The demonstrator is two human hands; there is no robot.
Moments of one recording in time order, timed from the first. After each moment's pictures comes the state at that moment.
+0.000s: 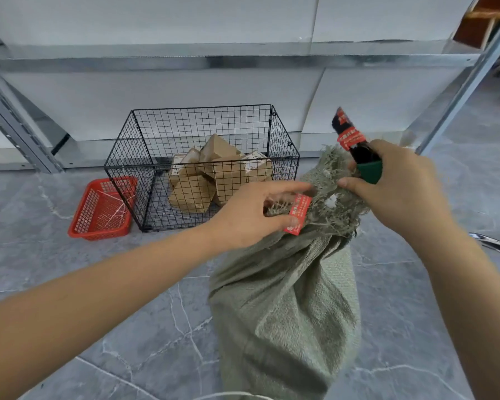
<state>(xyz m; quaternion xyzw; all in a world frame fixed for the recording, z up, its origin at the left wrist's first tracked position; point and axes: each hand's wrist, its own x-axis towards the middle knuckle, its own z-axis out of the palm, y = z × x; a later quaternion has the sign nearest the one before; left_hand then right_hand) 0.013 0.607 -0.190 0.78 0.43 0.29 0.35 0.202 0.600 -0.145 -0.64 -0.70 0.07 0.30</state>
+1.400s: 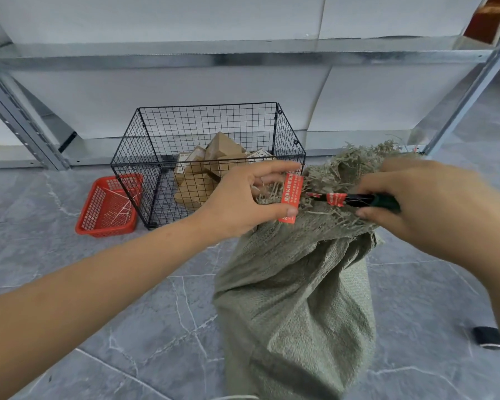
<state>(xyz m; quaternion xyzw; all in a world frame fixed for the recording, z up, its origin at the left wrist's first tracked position) -0.004 0.606 -0.180 0.74 0.43 0.37 0.35 0.208 0.571 -0.120 -0.56 -0.83 -0.07 0.03</state>
